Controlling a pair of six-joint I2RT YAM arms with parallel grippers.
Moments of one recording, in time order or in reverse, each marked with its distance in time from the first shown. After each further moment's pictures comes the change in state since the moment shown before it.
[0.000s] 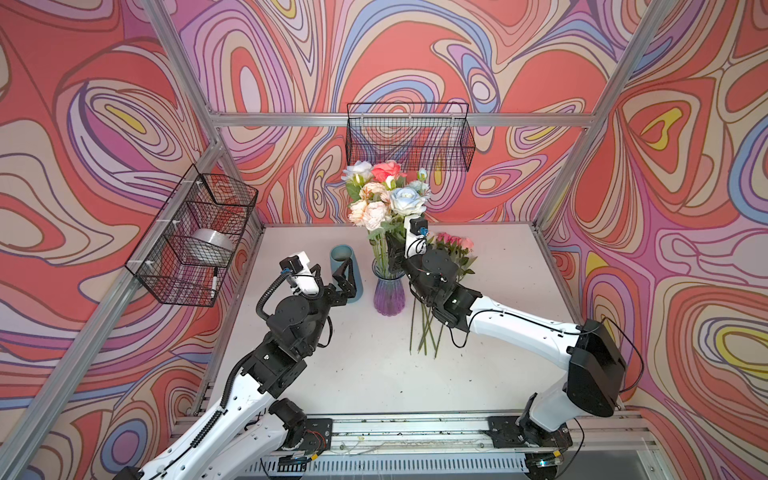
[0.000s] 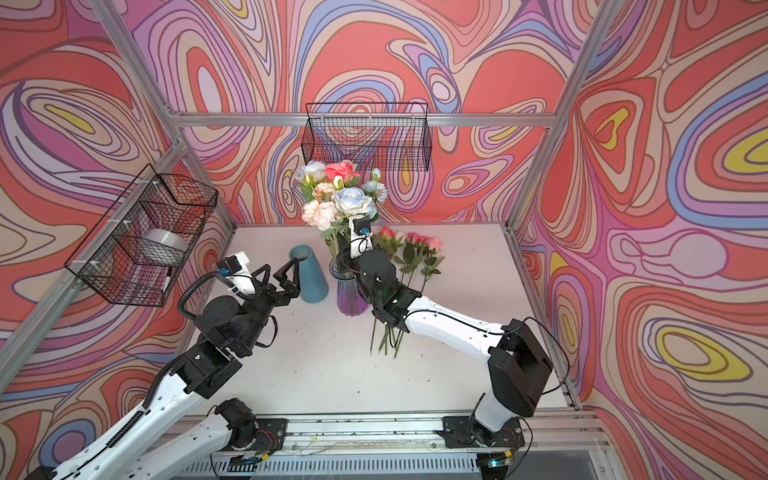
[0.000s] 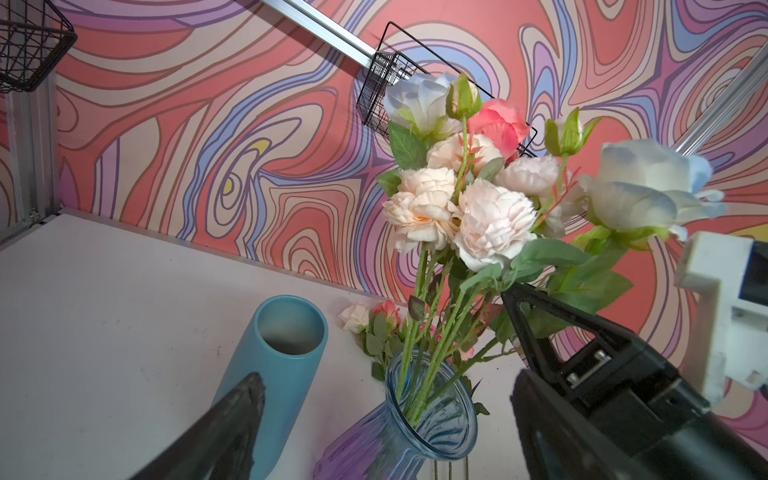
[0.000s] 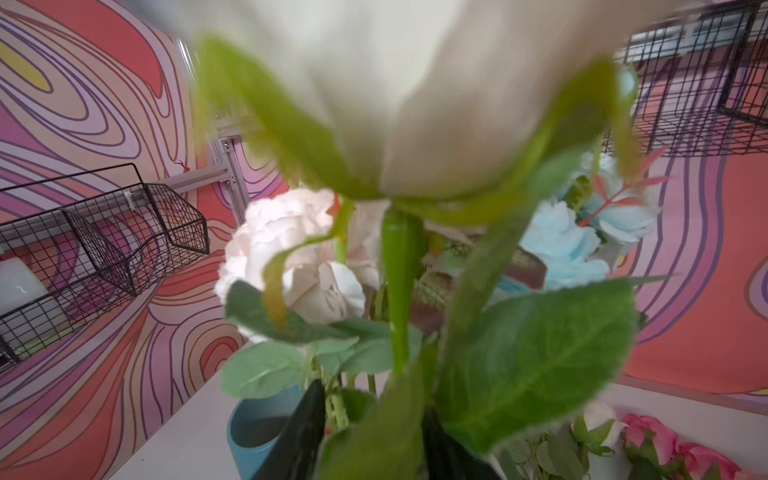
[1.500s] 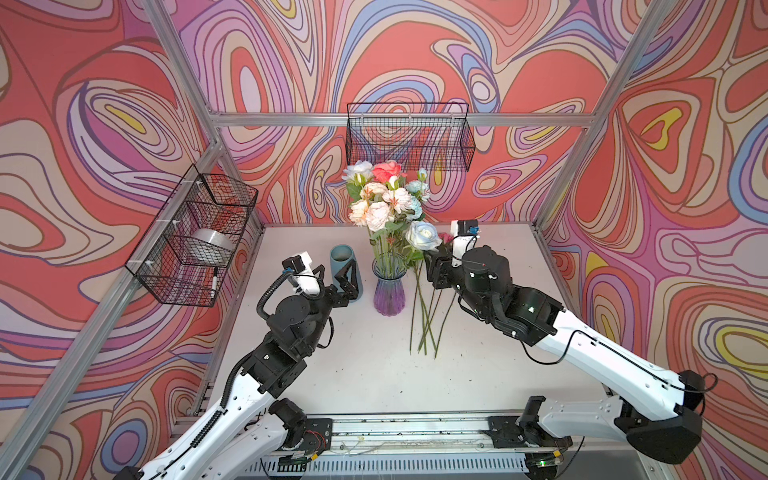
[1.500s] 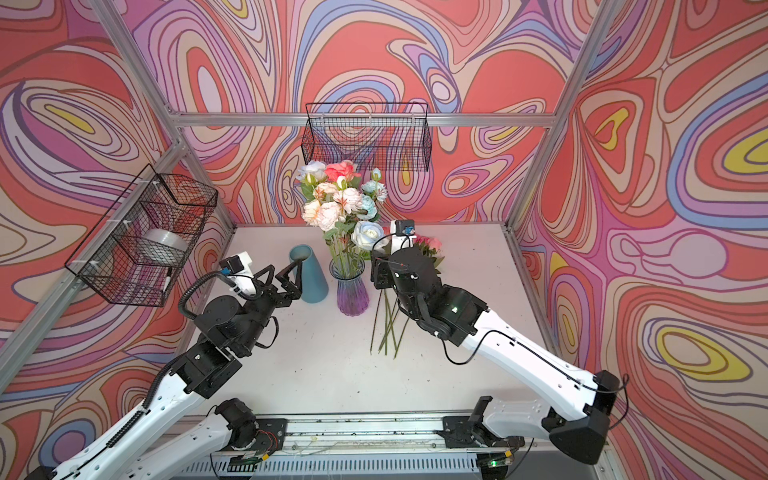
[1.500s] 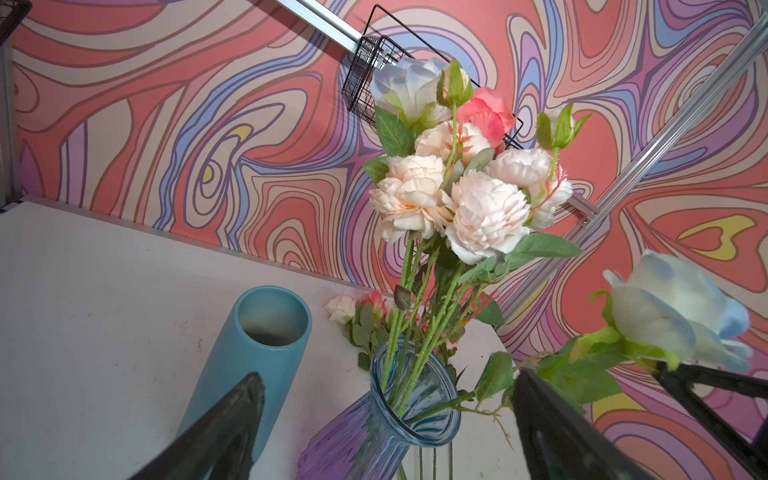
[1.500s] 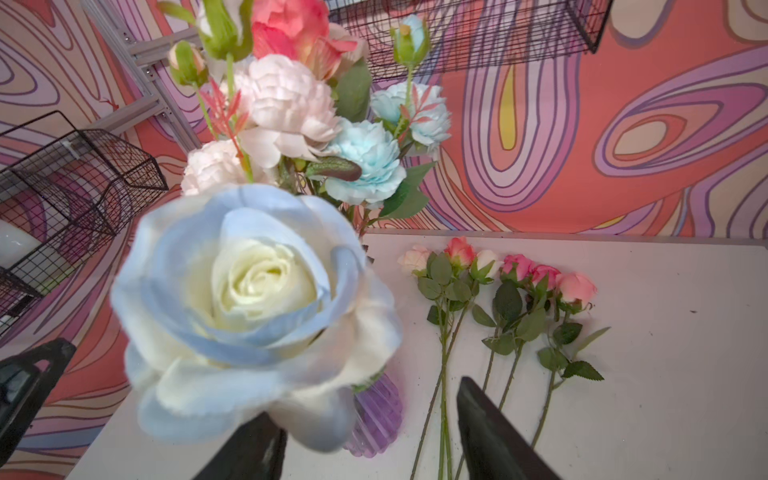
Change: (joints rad) left arm 0.000 -0.006 0.001 -0.008 0.044 -0.024; right arm 0.004 -0.384 0.112 -0.871 0.077 0.287
